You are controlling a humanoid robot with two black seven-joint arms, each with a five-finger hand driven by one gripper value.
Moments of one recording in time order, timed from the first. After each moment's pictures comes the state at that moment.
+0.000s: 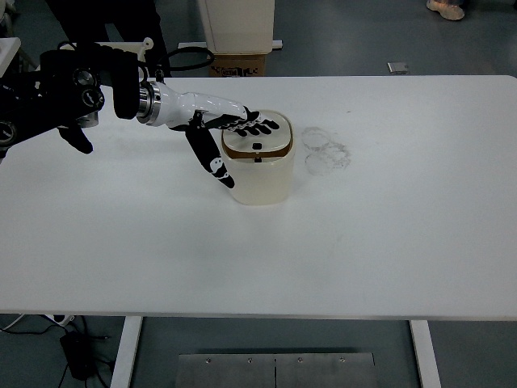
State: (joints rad) left arm -1.43 0.48 -0.01 -1.13 0.77 -0.50 -0.01; right arm 0.00 0.00 0.36 0.20 -0.14 0.00 0.15
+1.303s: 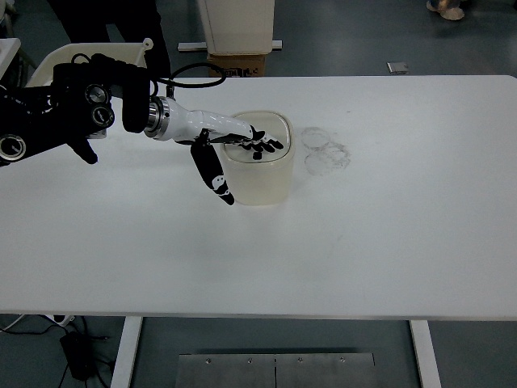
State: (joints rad) left arm -1.43 0.47 0.03 -1.18 0.83 -0.50 -0.01; right arm 0.00 0.00 0.36 0.20 -0.14 0.00 0.15
